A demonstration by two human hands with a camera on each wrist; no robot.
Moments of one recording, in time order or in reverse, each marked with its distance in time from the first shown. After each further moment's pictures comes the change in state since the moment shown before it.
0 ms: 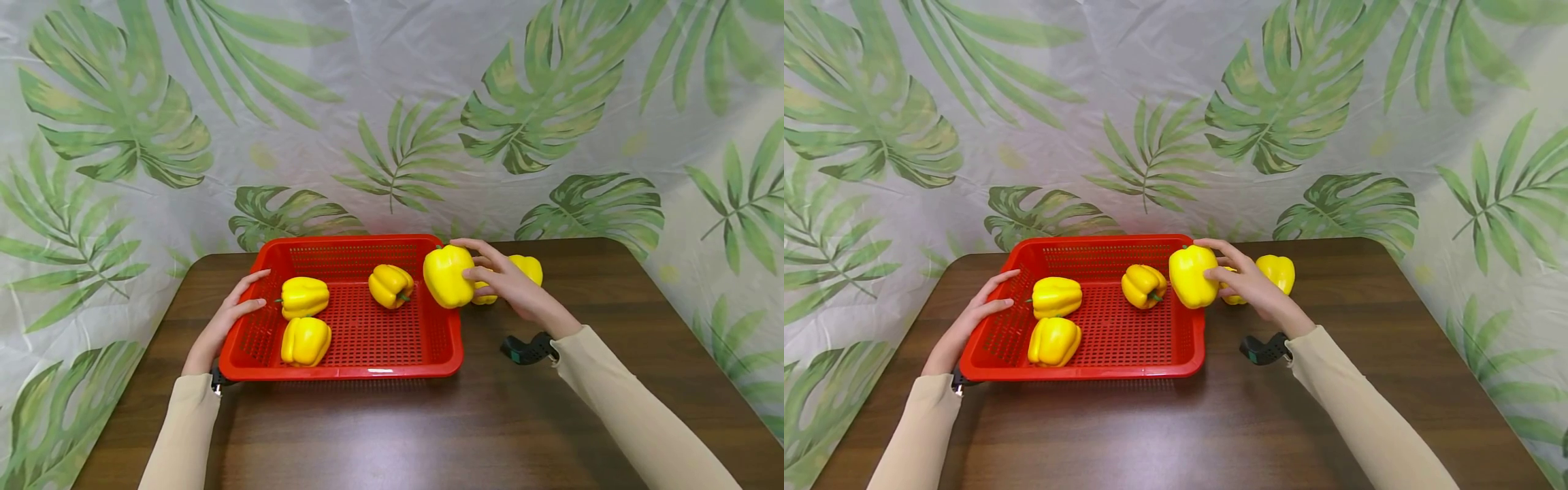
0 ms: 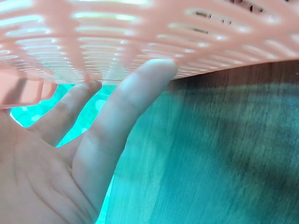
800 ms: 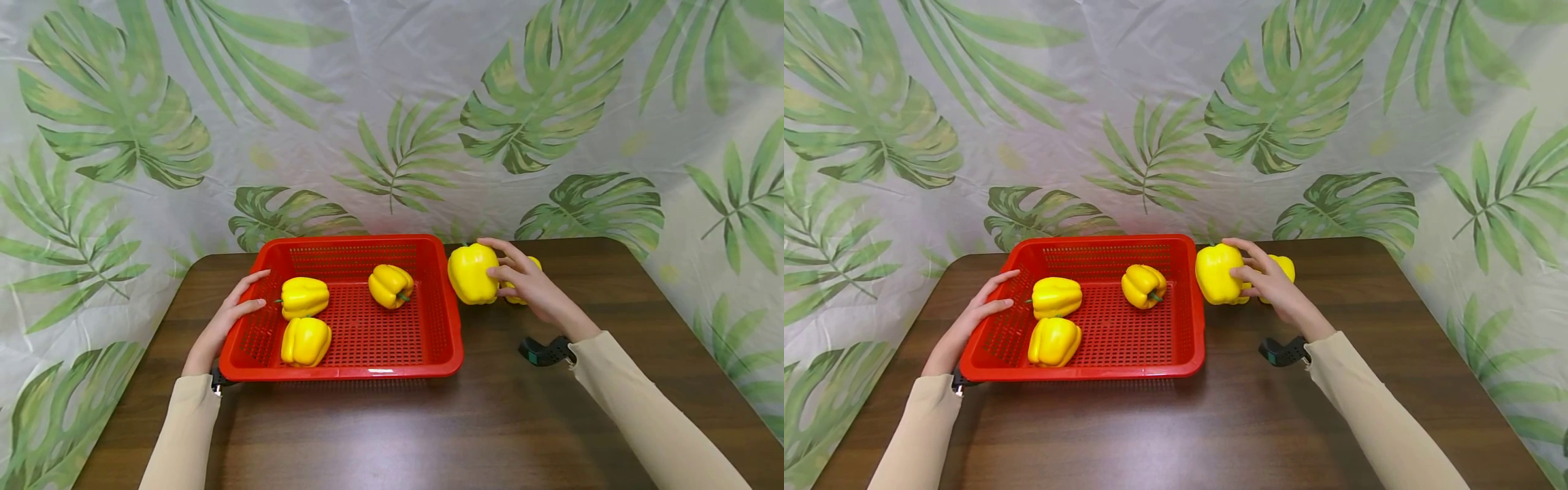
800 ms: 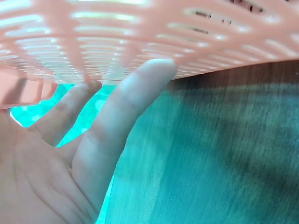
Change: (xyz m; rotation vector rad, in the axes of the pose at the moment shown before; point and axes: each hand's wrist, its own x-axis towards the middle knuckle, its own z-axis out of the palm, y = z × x) left_hand -0.001 0.000 0.001 0.008 0.002 -0.001; right_hand -0.015 0.016 -0.026 -0.001 0.081 0.012
